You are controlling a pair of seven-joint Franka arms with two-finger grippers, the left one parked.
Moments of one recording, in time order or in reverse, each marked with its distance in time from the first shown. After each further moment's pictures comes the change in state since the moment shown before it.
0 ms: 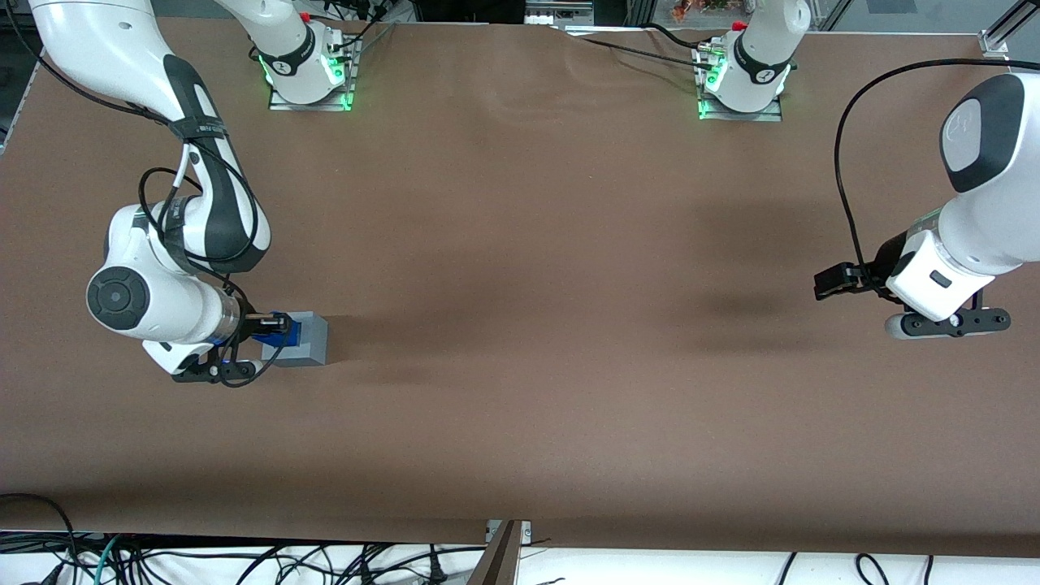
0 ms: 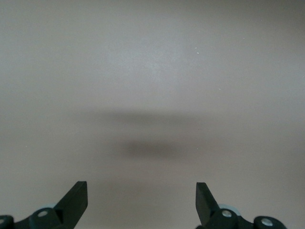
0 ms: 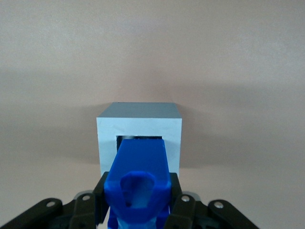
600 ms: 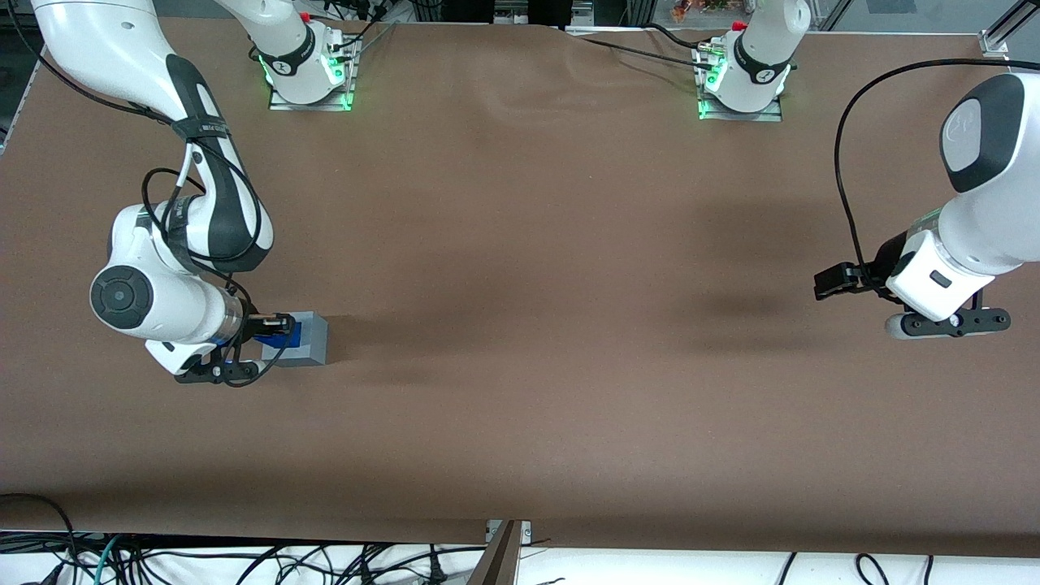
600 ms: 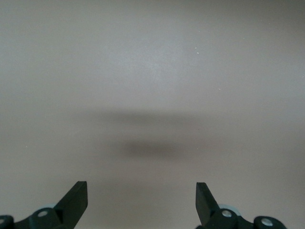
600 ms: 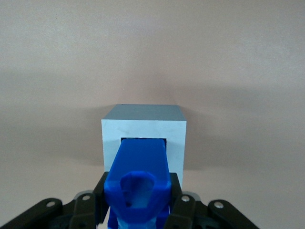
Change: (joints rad) arm 0.006 0.001 0.001 0.000 0.000 0.007 0.000
